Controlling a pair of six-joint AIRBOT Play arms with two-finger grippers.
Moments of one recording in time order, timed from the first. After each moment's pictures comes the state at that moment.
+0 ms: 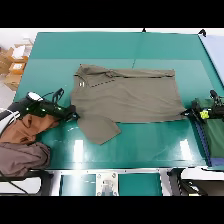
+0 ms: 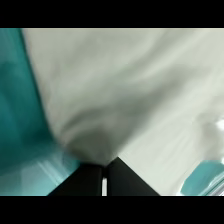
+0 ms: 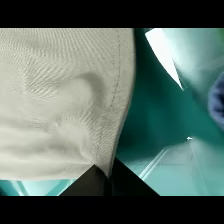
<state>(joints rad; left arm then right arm) 0.04 -1.48 0.83 0.72 -1.04 -1.17 -0.72 -1.47 0.94 -0.91 1.26 1.11</state>
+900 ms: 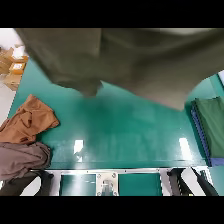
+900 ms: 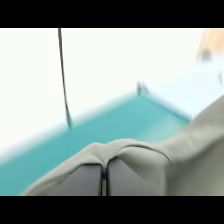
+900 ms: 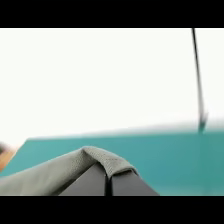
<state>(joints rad) 0.10 -0.95 2.05 0.71 -1.20 -1.14 -0.81 -0.83 1.63 -0.35 1.24 1.12</state>
